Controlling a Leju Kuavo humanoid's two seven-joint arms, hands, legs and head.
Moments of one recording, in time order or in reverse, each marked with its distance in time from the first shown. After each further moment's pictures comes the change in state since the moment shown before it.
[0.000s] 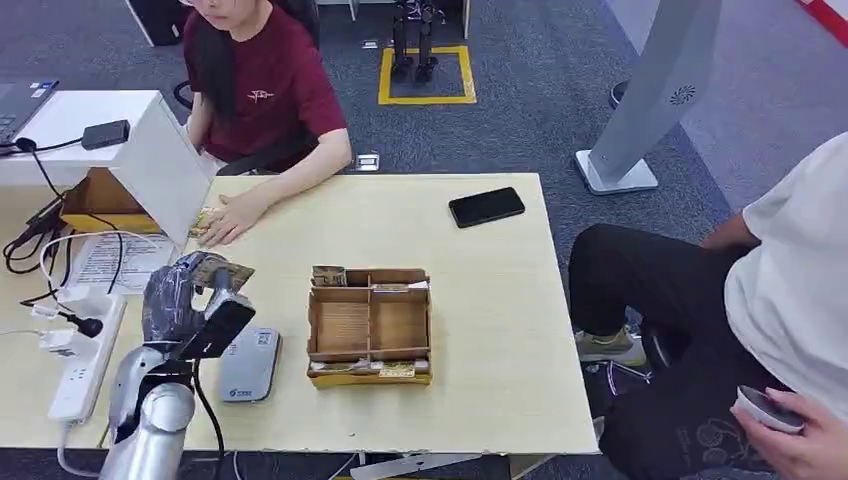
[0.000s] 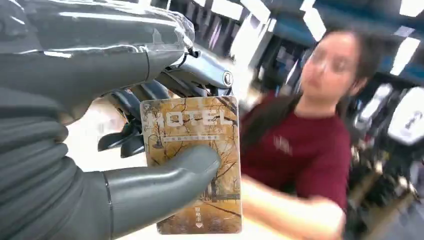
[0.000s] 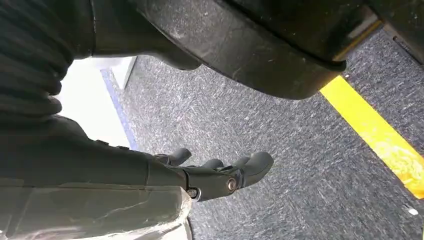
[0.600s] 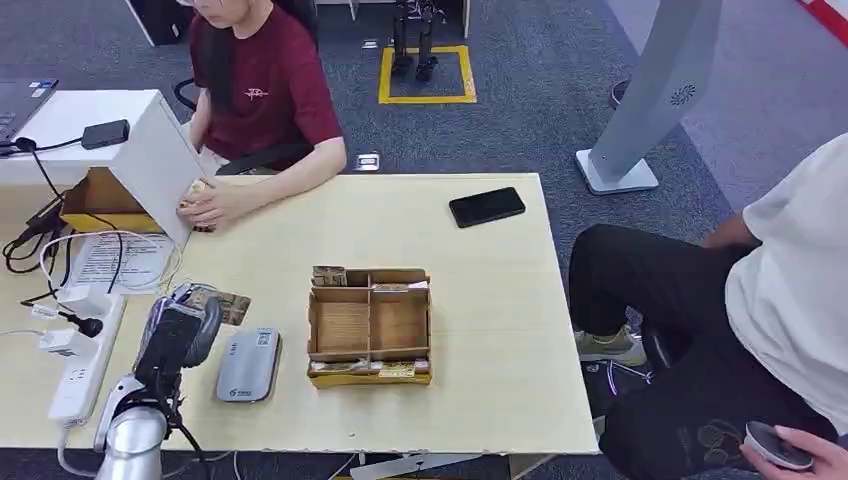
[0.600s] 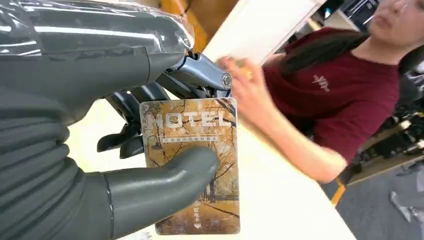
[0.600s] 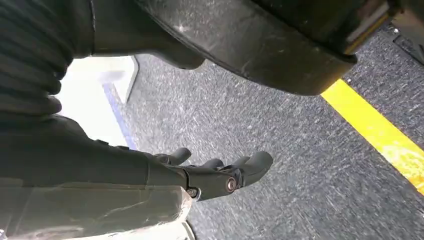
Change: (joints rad) left arm 0.086 -0.013 0.123 0.009 0.283 -0.227 0.010; right arm 0.006 0.000 -0.032 0.000 -0.009 -0.007 -0.001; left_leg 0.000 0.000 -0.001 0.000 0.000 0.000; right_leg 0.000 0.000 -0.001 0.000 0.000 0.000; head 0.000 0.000
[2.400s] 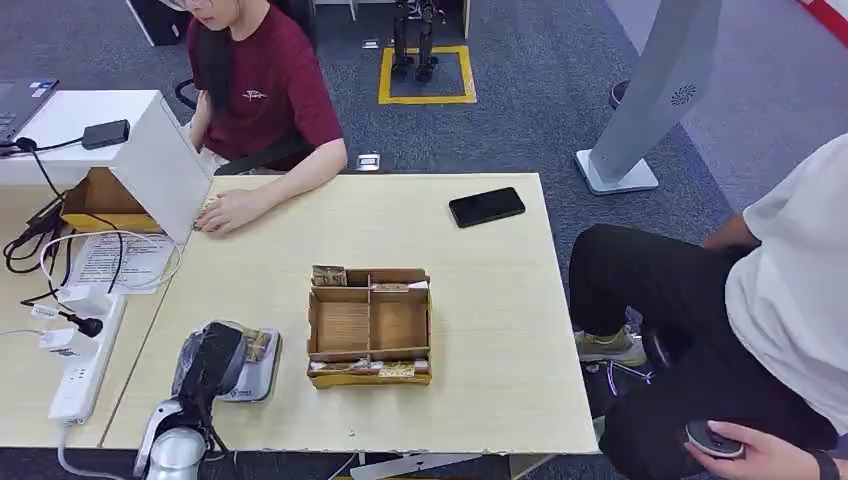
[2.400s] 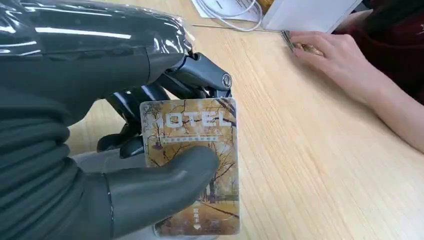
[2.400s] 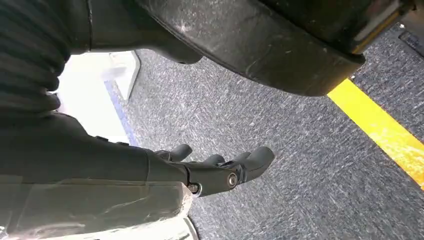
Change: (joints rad) left arm 0.009 -0.132 0.058 0.132 -0.165 0.060 0.088; right arm 0.000 0.002 -0.024 0.000 0.035 -0.003 0.004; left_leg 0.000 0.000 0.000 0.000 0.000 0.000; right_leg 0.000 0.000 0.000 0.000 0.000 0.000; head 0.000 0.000
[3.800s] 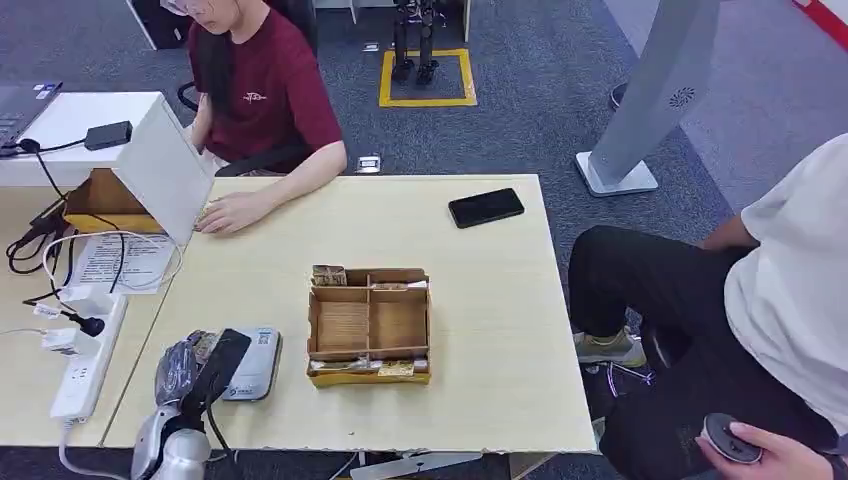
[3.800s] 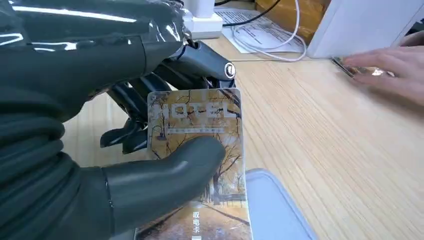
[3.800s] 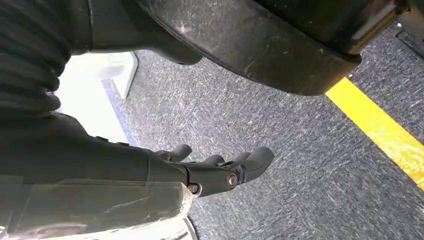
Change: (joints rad) left arm -0.080 -0.001 0.150 0.205 -0.339 0.193 -0.002; right arm -0.001 0.003 -0.016 -0.002 0.018 -0.003 -0.005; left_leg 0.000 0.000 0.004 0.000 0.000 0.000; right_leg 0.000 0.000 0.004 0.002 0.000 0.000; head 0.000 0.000
